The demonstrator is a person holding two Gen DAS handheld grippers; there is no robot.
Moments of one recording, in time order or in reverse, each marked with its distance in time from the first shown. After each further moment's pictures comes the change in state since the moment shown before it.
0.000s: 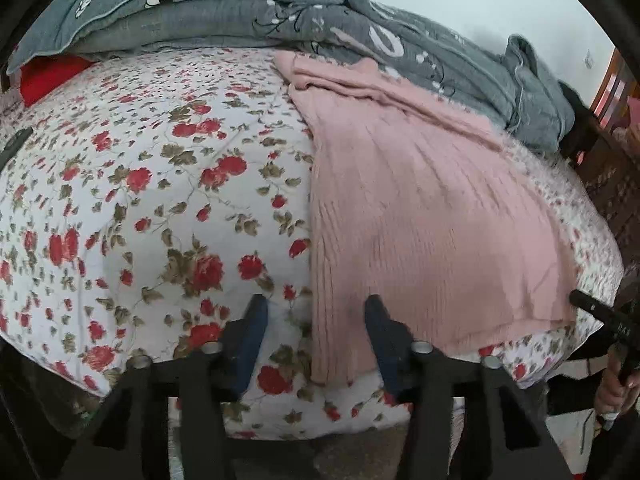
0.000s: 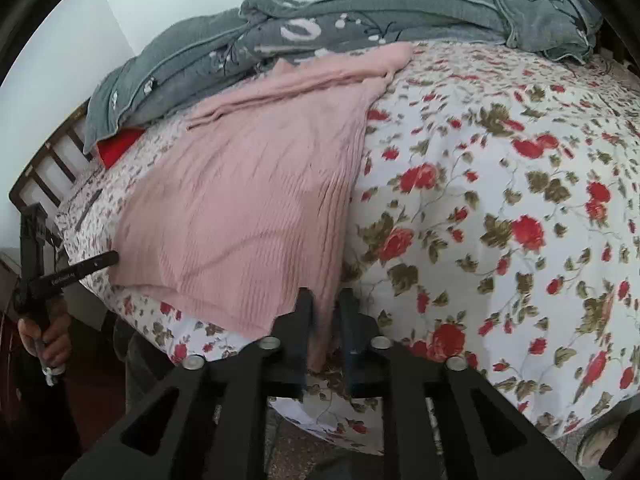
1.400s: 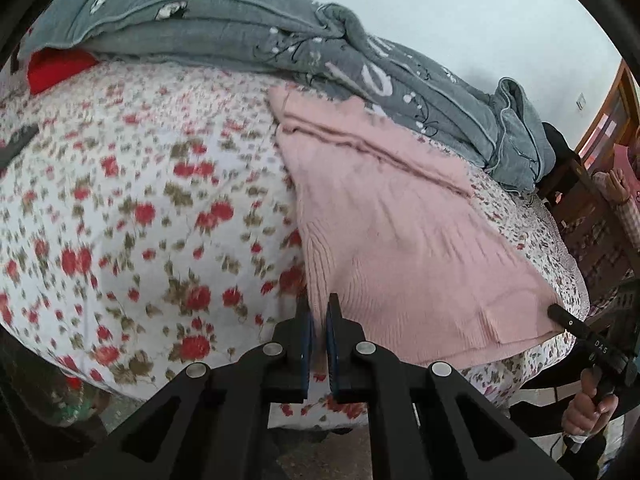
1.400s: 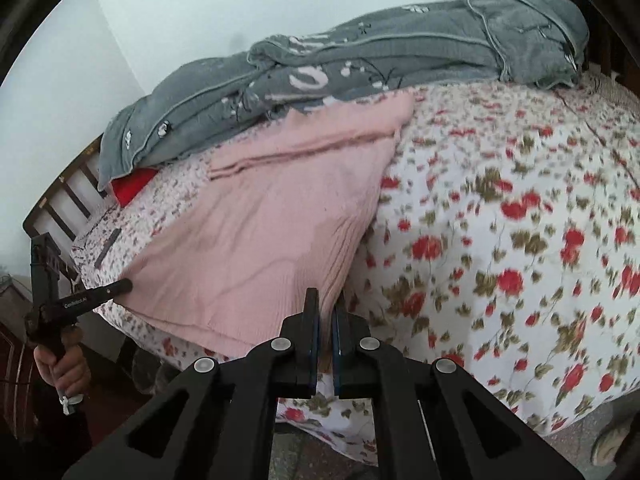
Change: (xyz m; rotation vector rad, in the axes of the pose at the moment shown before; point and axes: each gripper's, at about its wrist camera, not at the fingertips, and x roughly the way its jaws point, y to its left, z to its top) left arm -0.048 -0.010 0.025 -0.067 -0.069 -0.063; right arm -0.048 0.021 0.028 0.028 -0.111 0.016
